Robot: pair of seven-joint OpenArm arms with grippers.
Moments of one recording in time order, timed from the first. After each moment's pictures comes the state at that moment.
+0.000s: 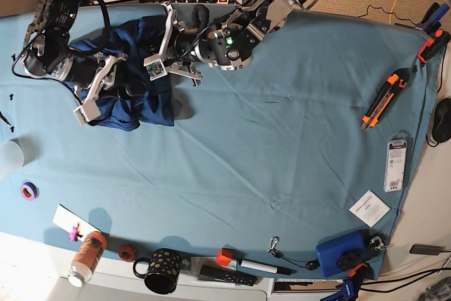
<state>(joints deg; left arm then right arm) -3.4 3.7 45.6 84.0 -16.5 -29.7 41.5 -9.2 20.5 26.7 100.4 66.0 39.6 -78.4</state>
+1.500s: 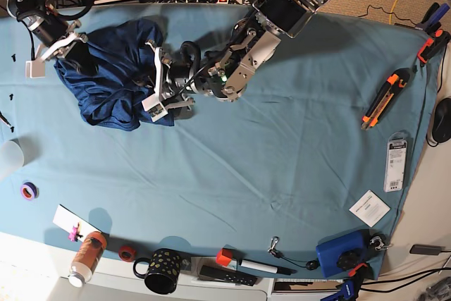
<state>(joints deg) -11.9 10.2 37.8 67.5 -24.5 -30.1 32.8 -17.1 10.0 54.4 100.4 65.5 39.8 -78.4</state>
